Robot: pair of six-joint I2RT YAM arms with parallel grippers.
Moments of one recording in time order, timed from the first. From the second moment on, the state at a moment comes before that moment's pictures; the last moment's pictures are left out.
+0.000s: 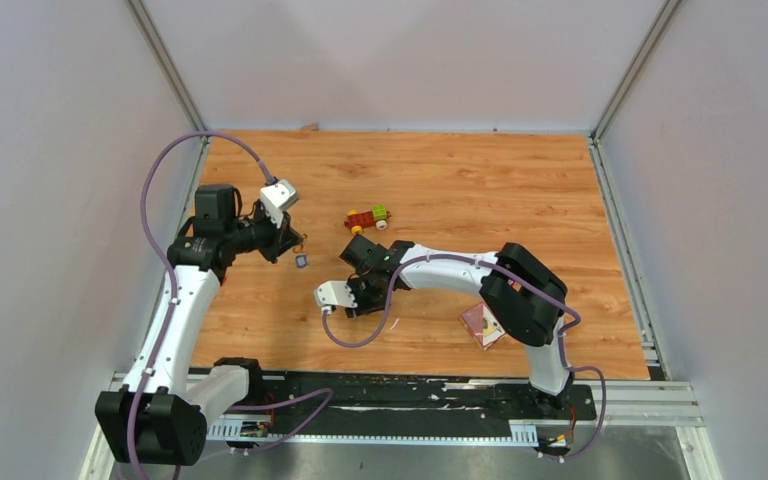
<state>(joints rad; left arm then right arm) -0.04 1.03 0.95 -0.65 0.70 0.47 1.02 1.98 1.36 -0.56 -0.31 -0.91</state>
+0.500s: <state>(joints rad) -0.04 1.03 0.95 -0.65 0.70 0.47 1.02 1.98 1.38 -0.57 -0.31 -0.91</state>
